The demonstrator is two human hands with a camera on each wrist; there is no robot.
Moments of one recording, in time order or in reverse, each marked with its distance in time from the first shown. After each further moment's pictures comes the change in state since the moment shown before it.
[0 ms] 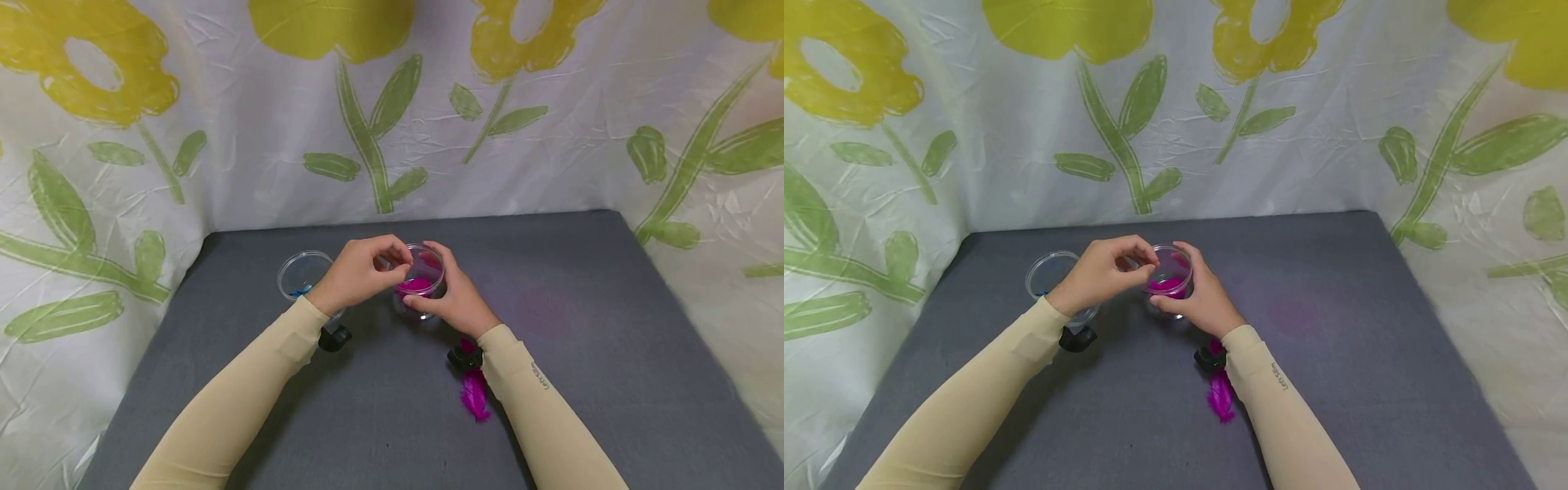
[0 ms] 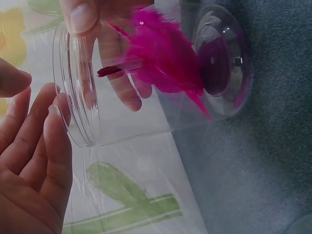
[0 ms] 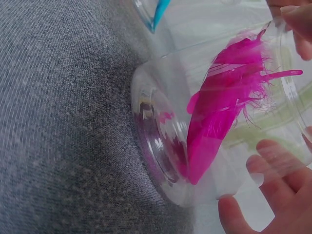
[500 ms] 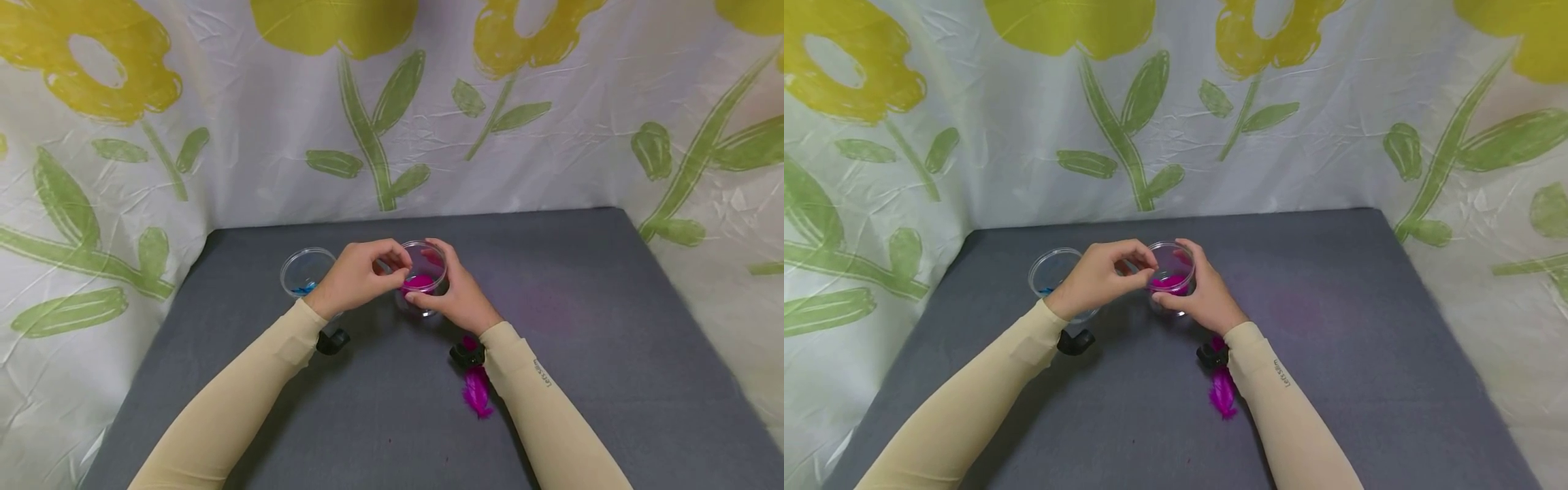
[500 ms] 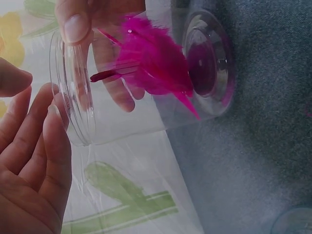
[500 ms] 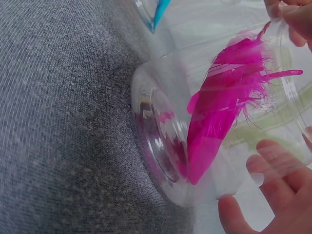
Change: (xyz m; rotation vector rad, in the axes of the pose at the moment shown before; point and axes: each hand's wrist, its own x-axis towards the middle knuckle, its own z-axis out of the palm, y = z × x) left_hand -0.011 -0.001 0.001 0.011 -0.008 0.035; right_hand 0.000 0.000 0.000 0.022 -0.008 -0.011
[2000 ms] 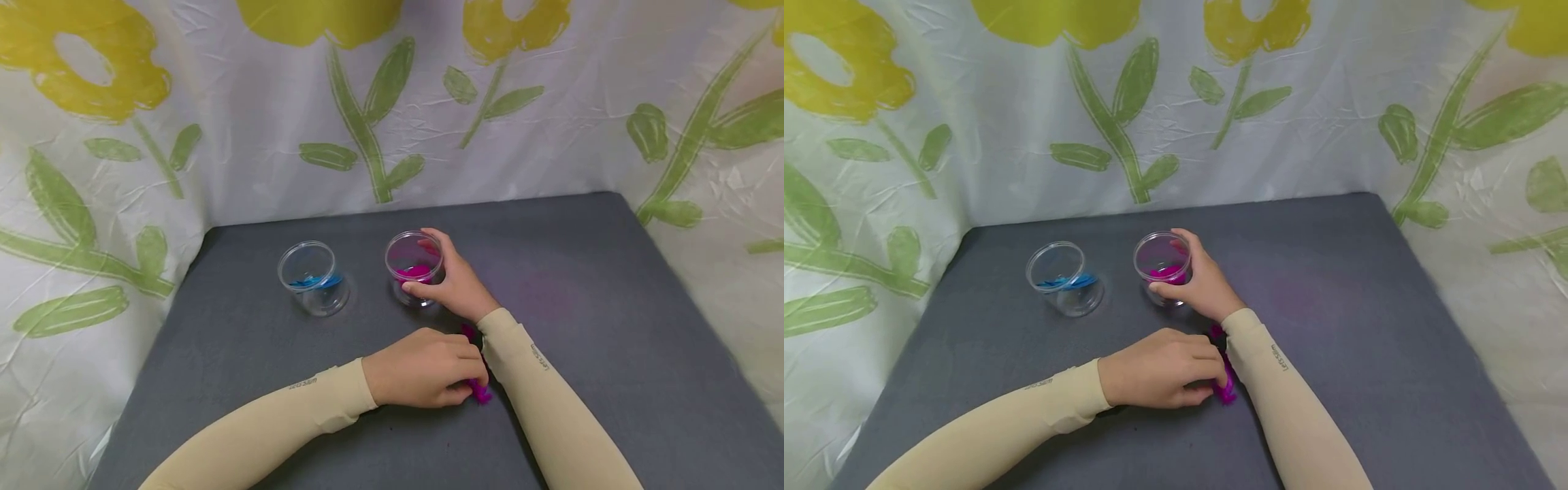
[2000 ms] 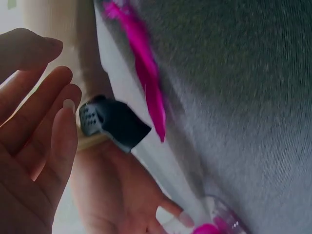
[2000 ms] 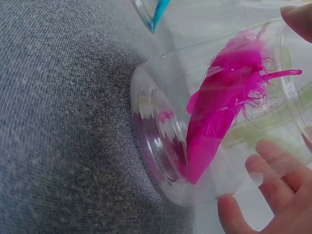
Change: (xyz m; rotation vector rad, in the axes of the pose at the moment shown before) left_hand -0.048 0.071 0.108 0.467 -0.358 0.638; right_hand 0.002 0.001 -0.003 -0.042 0.013 -0.041
